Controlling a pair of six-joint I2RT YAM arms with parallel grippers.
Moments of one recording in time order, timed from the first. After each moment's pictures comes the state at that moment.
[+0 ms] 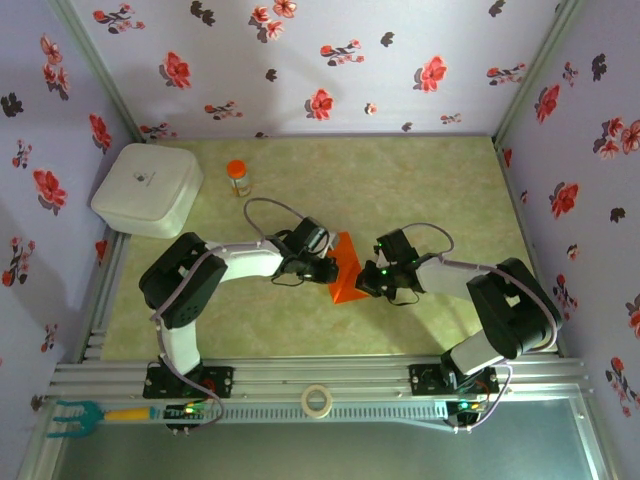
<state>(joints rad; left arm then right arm) -0.83 1.85 1.03 -0.18 0.31 -0.52 0.52 1.52 0.59 -0.16 -0.44 0.86</state>
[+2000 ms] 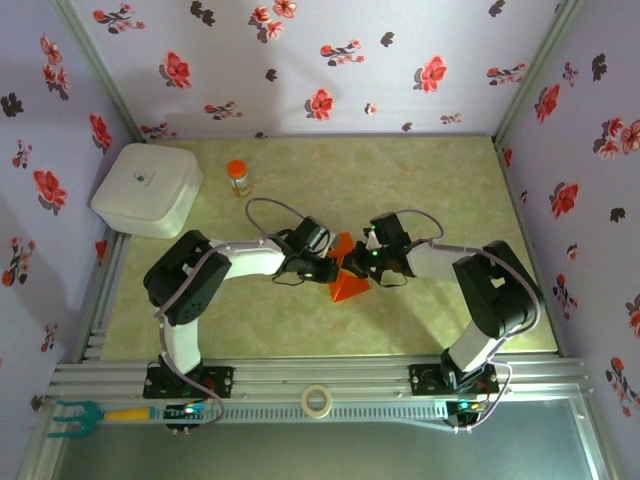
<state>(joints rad) -0.83 1.88 1.05 -0.18 0.31 -0.51 0.51 1.65 0.73 -0.03 -0.57 0.95</state>
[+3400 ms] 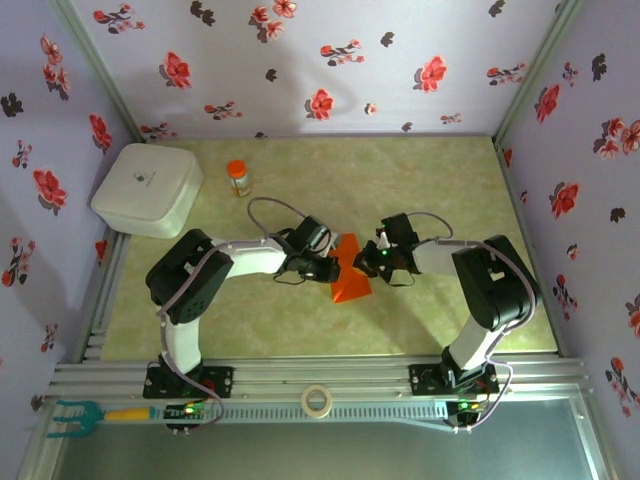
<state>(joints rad) -0.83 1.90 1.06 -0.18 0.33 -0.50 0.41 1.69 0.71 -0.04 -0.54 0.92</state>
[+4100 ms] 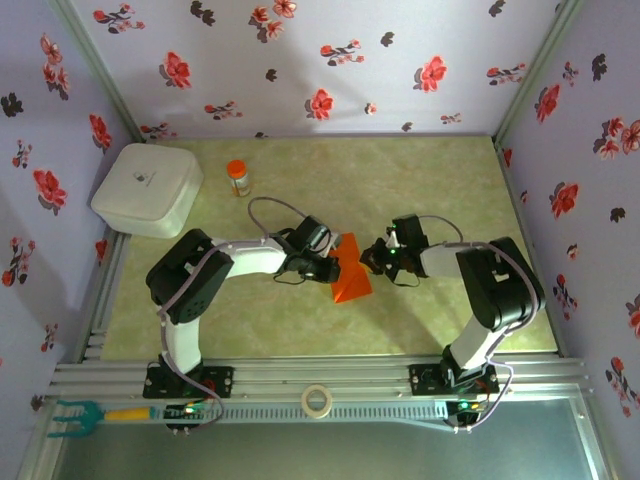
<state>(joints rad) -0.83 1.90 1.06 -0.18 0.34 -0.49 0.35 1.66 0.65 0.08 -0.55 0.98</state>
